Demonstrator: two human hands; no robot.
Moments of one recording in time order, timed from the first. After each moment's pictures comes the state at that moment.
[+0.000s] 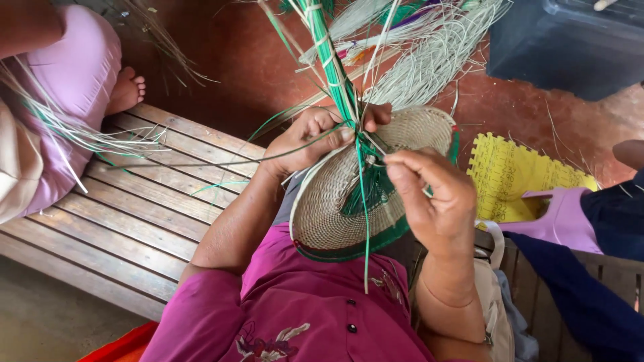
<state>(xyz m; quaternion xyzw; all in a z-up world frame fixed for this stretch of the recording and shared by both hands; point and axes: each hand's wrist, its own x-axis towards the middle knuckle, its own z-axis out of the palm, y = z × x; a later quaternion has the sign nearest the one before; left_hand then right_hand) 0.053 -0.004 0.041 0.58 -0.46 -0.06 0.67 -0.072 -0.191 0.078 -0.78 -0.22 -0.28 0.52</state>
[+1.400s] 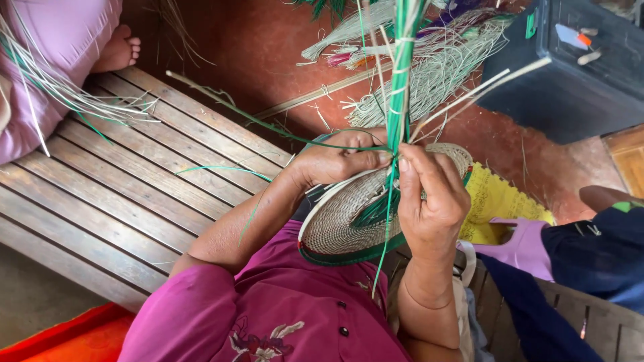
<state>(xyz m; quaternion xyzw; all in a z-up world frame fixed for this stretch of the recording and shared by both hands) 0.032 -0.027 0.038 0.46 -0.40 -0.18 0.77 -0.057 -0.181 0.074 -0.82 -0.25 -0.37 0.36</state>
